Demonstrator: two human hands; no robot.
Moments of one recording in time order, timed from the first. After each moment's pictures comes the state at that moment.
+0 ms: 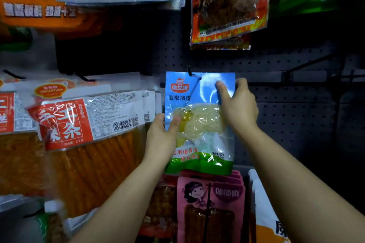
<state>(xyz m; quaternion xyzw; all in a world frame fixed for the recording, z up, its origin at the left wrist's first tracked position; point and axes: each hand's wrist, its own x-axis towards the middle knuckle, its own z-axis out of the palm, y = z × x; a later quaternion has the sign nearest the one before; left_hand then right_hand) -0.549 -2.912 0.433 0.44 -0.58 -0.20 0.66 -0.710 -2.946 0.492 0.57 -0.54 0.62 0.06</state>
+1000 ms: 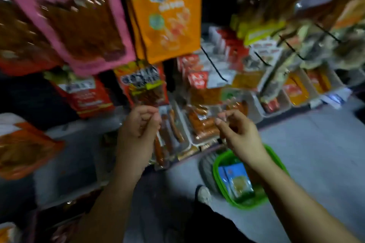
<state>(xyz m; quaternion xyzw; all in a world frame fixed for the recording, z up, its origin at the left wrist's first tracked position) -0.619 -2.697 0.118 0.44 -0.67 -0.46 0.38 -0.817 -2.594 0.098 0.40 -0.70 0.52 -0.27</state>
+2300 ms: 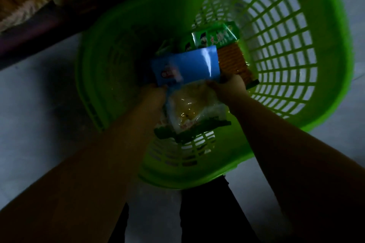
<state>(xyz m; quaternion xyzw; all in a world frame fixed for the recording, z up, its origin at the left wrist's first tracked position) -0.962 -2.539 -0.631 0.70 -0.41 -0.56 -0.13 -1.109 -2.445 -0.634 0.08 -0.86 0.20 -0.46</state>
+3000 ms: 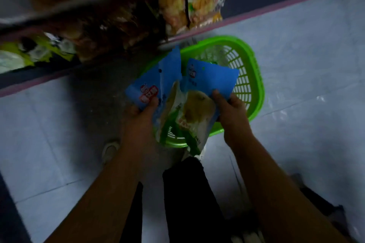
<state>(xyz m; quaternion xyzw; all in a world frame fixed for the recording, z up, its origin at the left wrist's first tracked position) -0.909 -2.512 -0.342 0.70 -0.34 -0.60 0.20 -1.072 -2.441 -0.344 0.03 -0.76 0.46 -0.45</state>
